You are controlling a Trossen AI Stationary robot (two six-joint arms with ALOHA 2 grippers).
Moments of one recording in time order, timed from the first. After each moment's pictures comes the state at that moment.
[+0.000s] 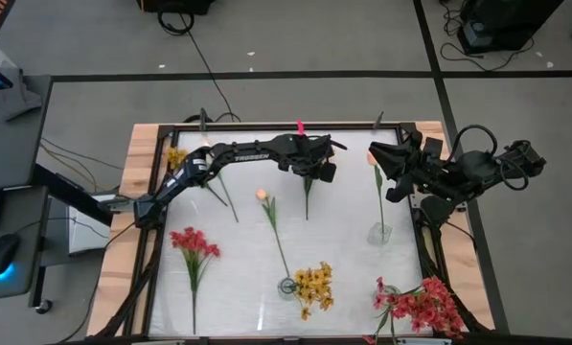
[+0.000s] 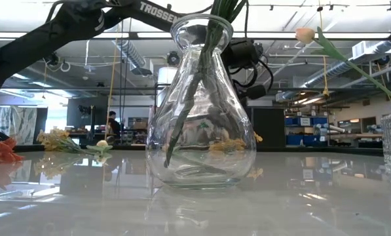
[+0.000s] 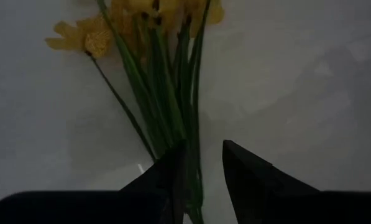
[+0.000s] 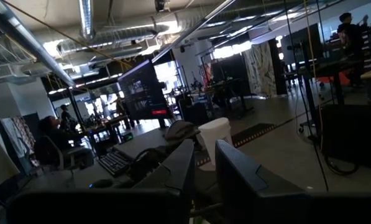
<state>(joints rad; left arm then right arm) 0.26 2.39 2.16 -0.90 -0.09 -0.93 0.39 0.78 0.90 0.16 0.84 0.10</state>
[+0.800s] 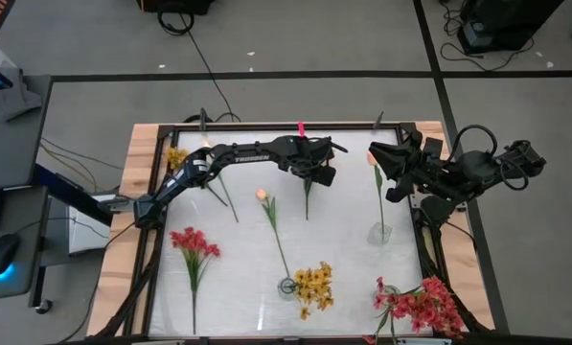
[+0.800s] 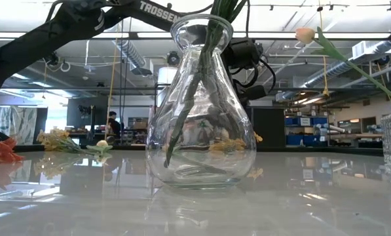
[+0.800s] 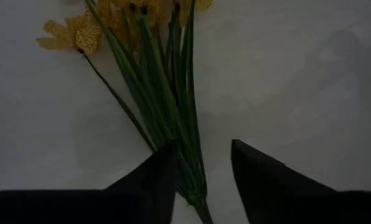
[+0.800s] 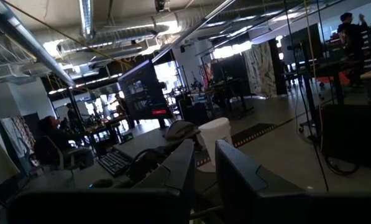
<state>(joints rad) 0.25 2.39 2.16 -0.91 -0.09 -0.86 0.39 0.78 0.90 0.16 0.84 0.10</state>
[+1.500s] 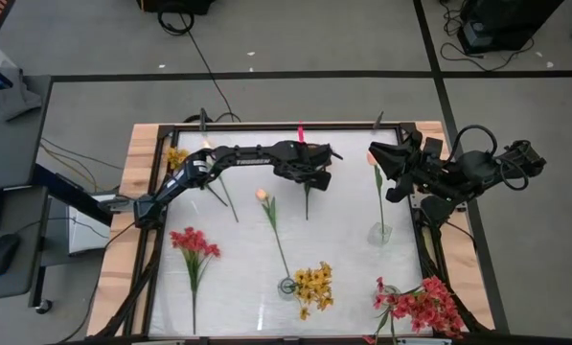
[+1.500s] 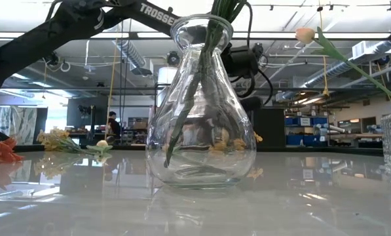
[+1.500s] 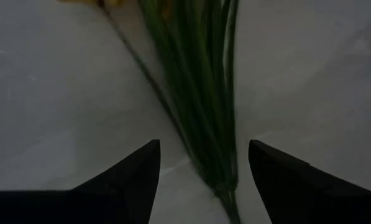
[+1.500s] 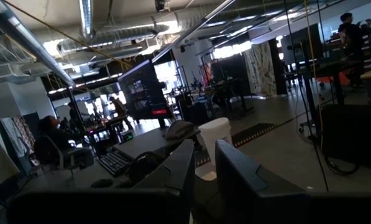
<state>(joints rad) 0.24 2.39 2.08 -0.92 -0.11 -0.91 0.39 0.78 0.90 0.16 0.84 0.10</state>
